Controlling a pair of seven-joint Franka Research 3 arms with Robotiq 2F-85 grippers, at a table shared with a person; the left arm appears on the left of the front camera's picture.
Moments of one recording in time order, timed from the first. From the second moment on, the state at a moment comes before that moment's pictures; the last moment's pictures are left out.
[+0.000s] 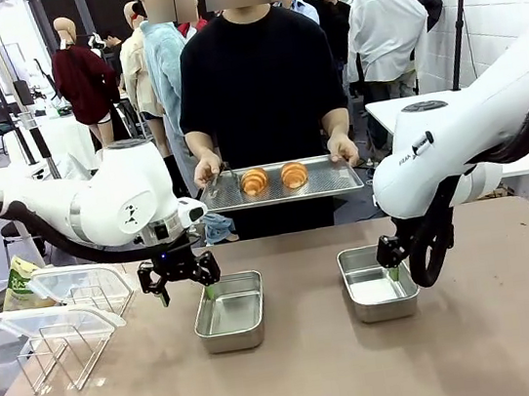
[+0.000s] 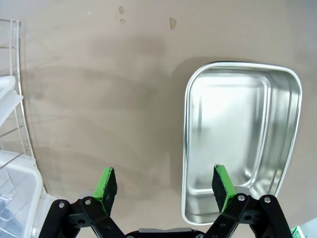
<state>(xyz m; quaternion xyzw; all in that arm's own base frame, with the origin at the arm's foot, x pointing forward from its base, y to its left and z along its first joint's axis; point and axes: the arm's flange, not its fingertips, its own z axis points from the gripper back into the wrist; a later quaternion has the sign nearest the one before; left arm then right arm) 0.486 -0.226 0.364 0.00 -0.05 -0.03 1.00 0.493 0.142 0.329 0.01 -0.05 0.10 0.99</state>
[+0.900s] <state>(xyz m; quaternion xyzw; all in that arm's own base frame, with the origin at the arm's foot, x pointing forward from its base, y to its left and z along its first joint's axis) 0.506 -0.227 0.330 -0.01 -0.04 -0.01 1.00 0.507 0.129 0.301 0.01 -0.06 0.08 0.99</state>
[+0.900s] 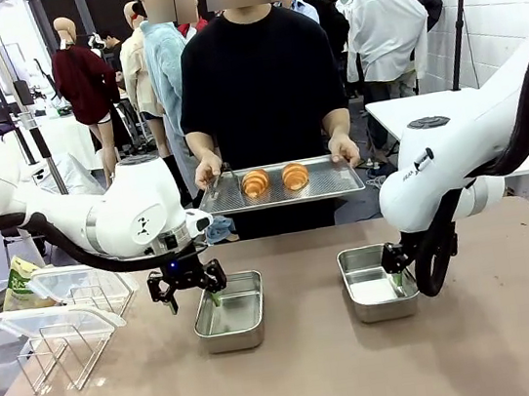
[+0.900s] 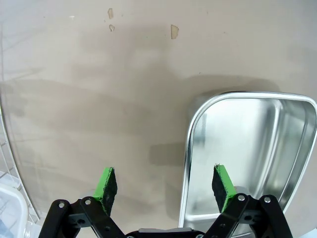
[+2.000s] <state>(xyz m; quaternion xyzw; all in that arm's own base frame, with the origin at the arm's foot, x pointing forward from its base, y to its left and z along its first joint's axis) 0.512 -0.236 0.319 0.00 -0.04 -0.03 1.00 0.499 0.146 0.342 0.01 -0.06 0.09 0.99</state>
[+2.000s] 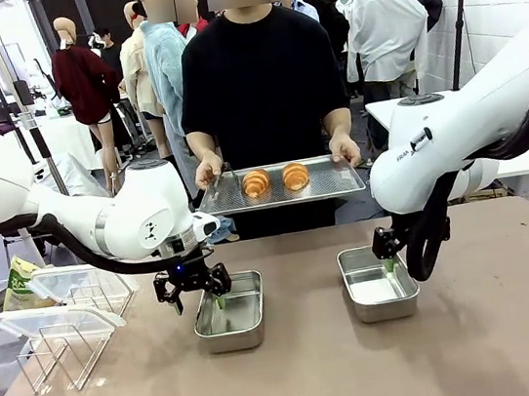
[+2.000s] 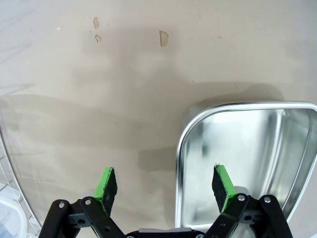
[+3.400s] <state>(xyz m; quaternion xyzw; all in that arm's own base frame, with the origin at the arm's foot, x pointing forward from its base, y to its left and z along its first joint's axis) 0.514 -0.234 0.318 0.00 -0.05 -0.04 1.00 0.500 0.154 0.316 0.01 -0.03 0.06 1.00</state>
